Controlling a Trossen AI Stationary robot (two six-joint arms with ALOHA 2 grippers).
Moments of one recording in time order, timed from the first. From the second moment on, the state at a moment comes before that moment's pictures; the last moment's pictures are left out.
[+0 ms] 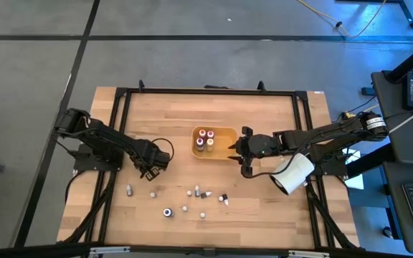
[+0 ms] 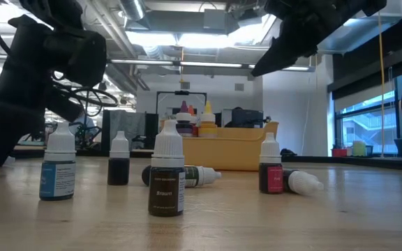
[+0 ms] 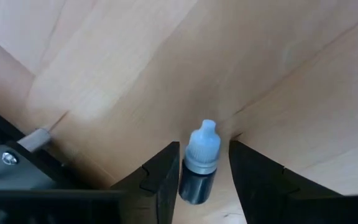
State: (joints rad) left arm -0.17 1.51 0.68 -0.98 -0.02 -0.96; right arm 0.14 1.31 0.83 -0.19 0.20 0.05
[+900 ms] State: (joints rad) left arm -0.19 1.52 0.96 -0.97 -0.16 -0.72; right arm 0.34 1.31 0.84 -0.27 0.19 -0.03
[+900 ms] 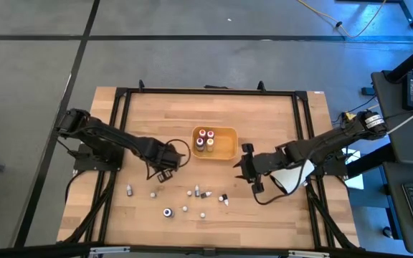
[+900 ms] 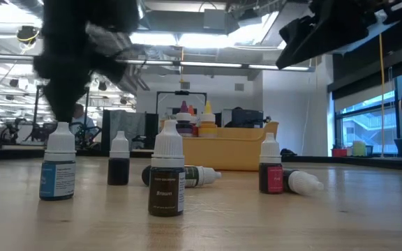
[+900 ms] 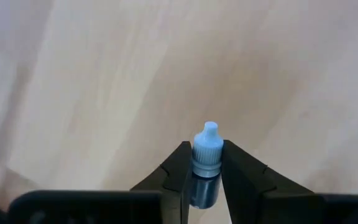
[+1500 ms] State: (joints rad) left arm -0.14 1.62 1.17 0.03 -0.29 0.03; right arm 0.39 1.31 0.84 -0.34 0.19 0.16
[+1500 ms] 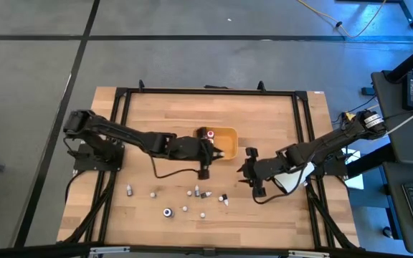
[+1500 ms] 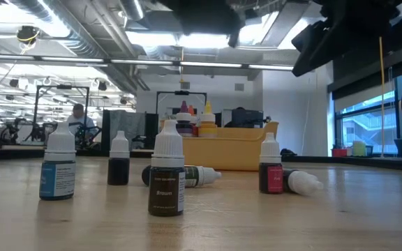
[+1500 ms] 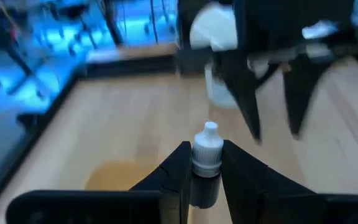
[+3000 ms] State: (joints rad) left arm 0.03 1.93 1.17 0.26 -0.29 -0.04; right arm 0.51 1.75 0.84 0.12 0.20 0.09
